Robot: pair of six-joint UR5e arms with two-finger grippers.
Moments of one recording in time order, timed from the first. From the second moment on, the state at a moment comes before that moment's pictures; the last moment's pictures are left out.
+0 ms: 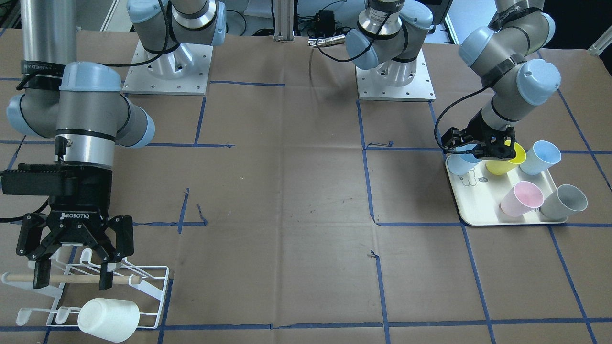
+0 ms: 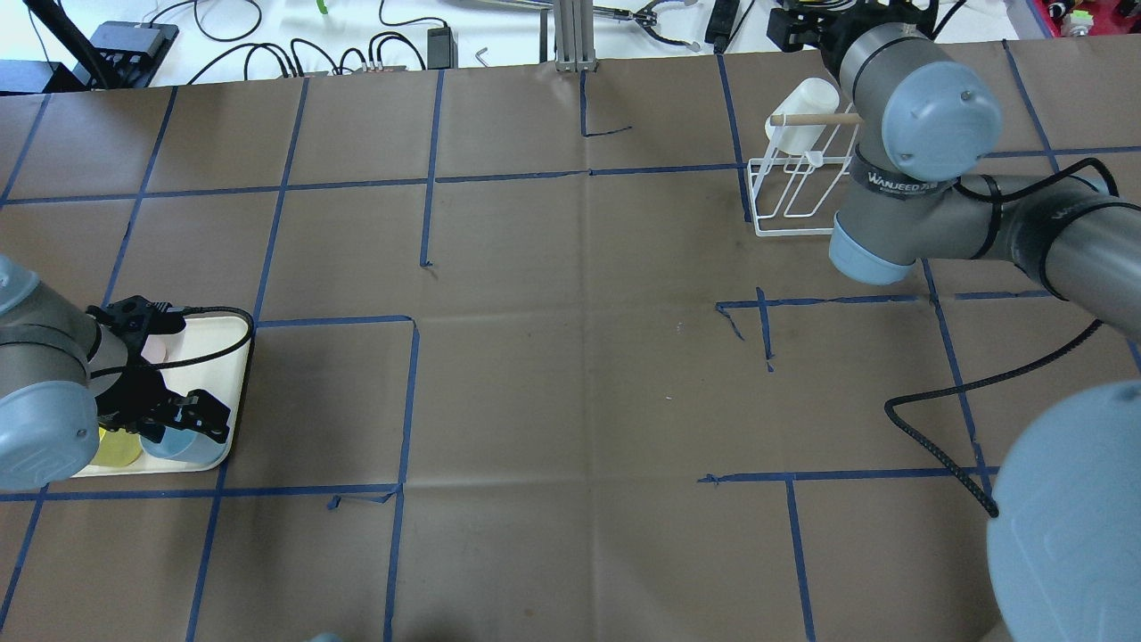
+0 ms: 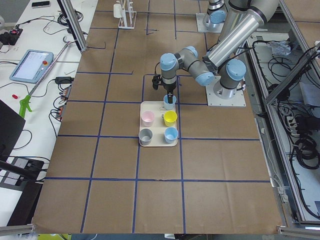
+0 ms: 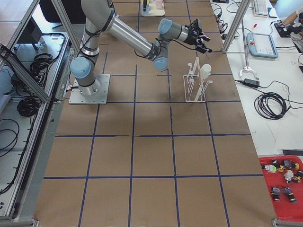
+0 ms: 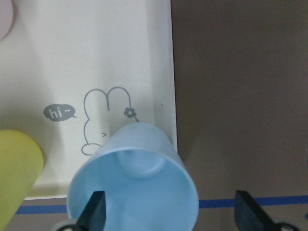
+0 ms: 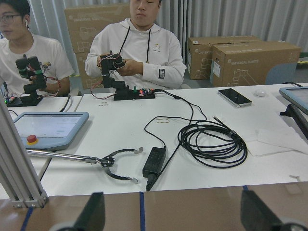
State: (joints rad) left arm -0.99 -1.56 -2.27 -0.99 1.64 0.62; right arm 1.51 -1.19 1.85 -3.42 -1.51 0.09
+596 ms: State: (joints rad) left arm -0.99 -1.57 -2.25 -0.98 1.63 0.63; right arm 1.61 -1.41 2.03 -3.42 -1.44 0.52
